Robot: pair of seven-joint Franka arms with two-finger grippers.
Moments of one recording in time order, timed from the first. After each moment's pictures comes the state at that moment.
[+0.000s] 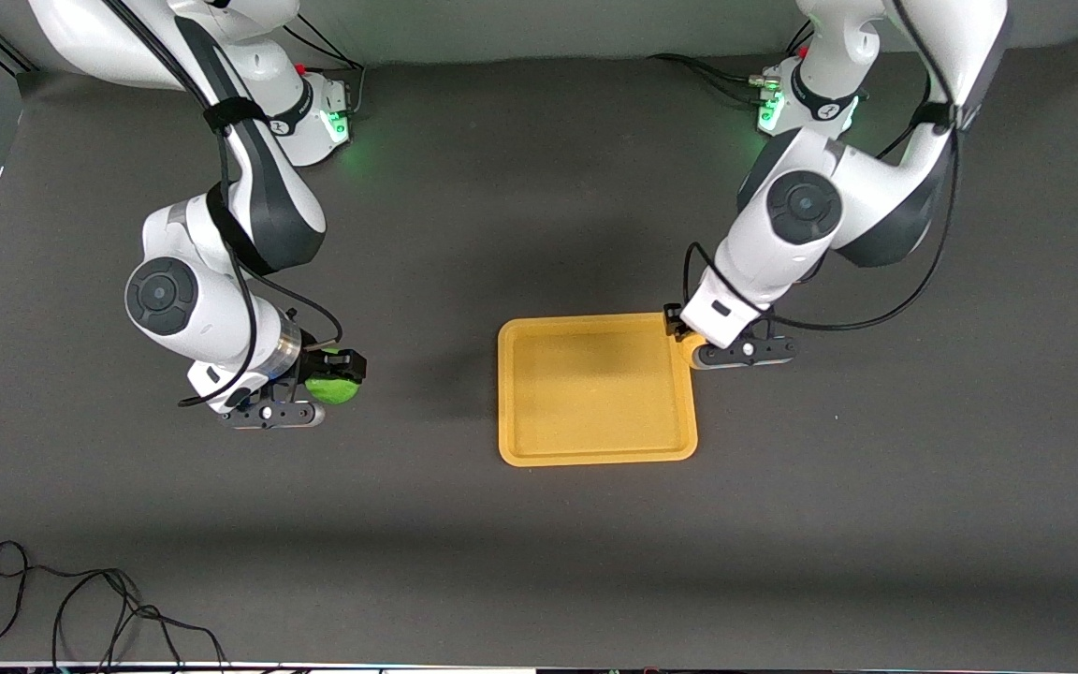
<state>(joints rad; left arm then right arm) -0.02 0.28 -0.51 -1.94 0.10 2.21 -0.68 0.27 0.34 0.03 -1.75 0.07 2.05 0.28</state>
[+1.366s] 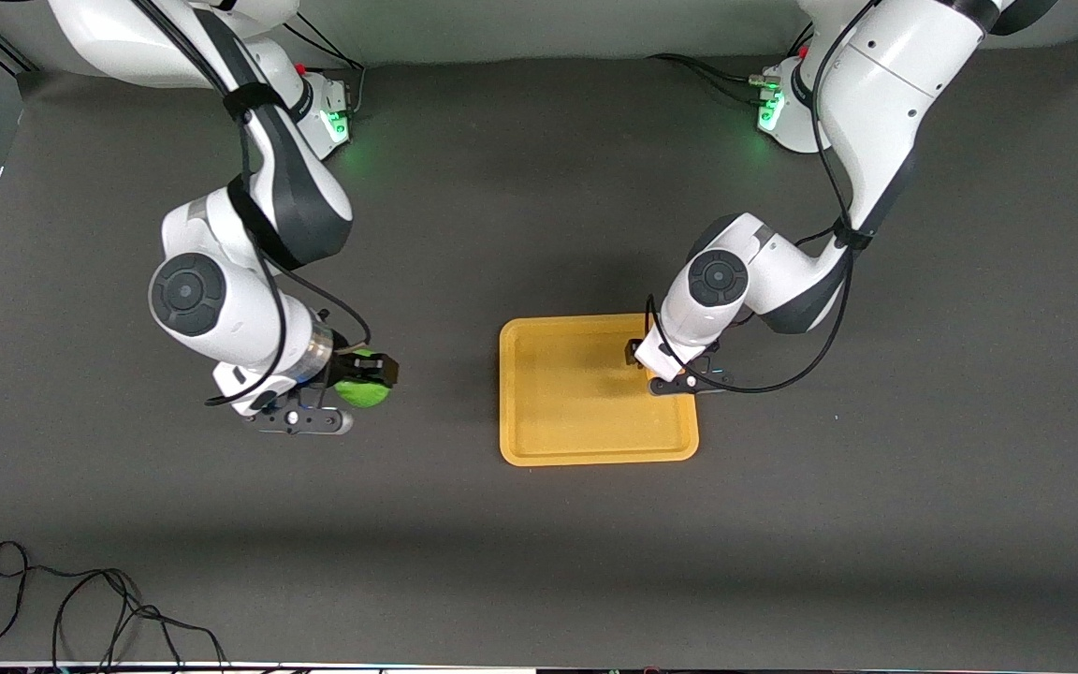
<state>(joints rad) -0.10 0.56 -0.47 -1.95 0.30 2.45 -0.85 0.36 0.42 0.04 -1.55 0.12 1.96 0.45</state>
